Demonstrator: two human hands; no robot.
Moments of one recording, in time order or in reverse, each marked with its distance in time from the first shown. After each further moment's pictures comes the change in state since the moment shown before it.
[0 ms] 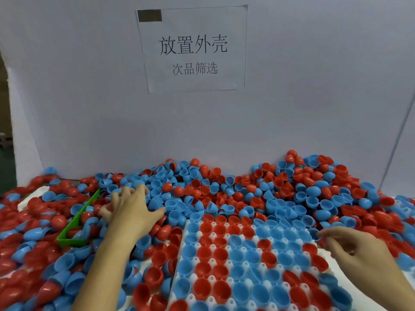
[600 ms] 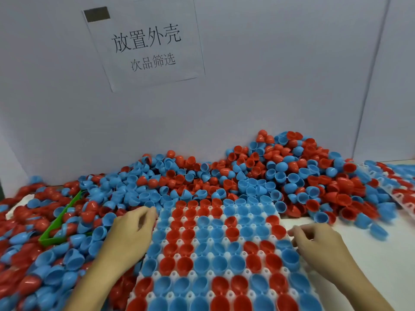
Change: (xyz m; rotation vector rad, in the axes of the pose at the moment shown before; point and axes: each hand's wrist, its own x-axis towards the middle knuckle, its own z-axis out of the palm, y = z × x) left_hand -0.090 0.040 0.008 -0.447 -0.074 0.254; right_hand -0.014 0.046 0.011 0.107 -0.122 0.256
